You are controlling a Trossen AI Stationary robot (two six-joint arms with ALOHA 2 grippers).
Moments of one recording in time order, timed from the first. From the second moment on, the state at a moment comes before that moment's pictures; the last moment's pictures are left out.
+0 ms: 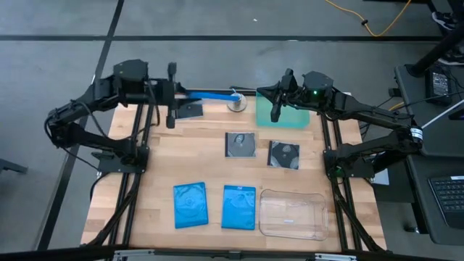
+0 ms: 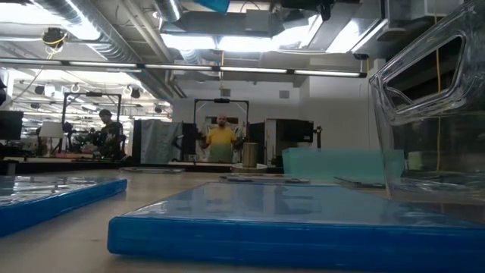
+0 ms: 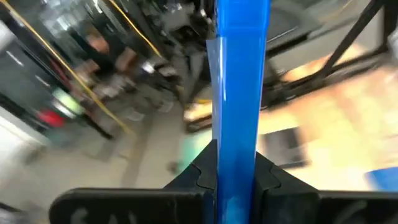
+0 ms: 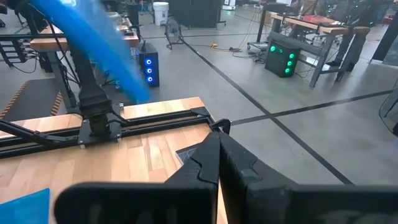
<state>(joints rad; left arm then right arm) 0.27 1.11 1.54 -0.69 0.12 0.42 -0.31 1.20 1.20 -0.16 0.04 -0.03</state>
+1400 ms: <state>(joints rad) 0.54 1.15 1.46 -0.86 0.50 -0.38 -0.35 1.23 1.32 -0.32 -0.16 -0.05</state>
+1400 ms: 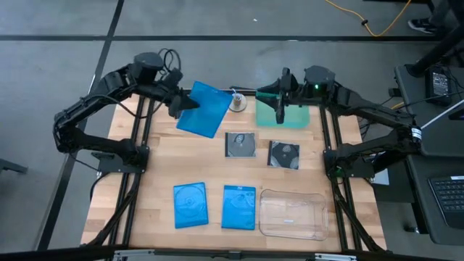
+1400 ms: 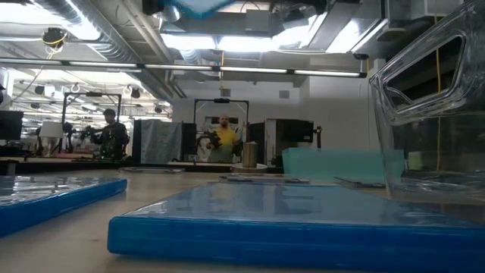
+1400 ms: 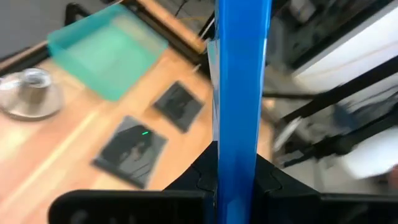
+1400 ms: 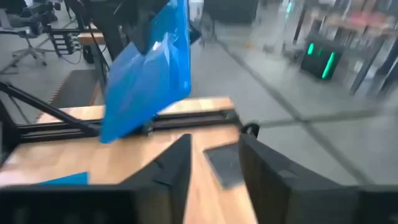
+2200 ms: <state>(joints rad) 0.54 1.33 1.46 -0.81 0.47 -0.07 -0.45 1.75 1.91 -0.79 -0.52 -0.03</state>
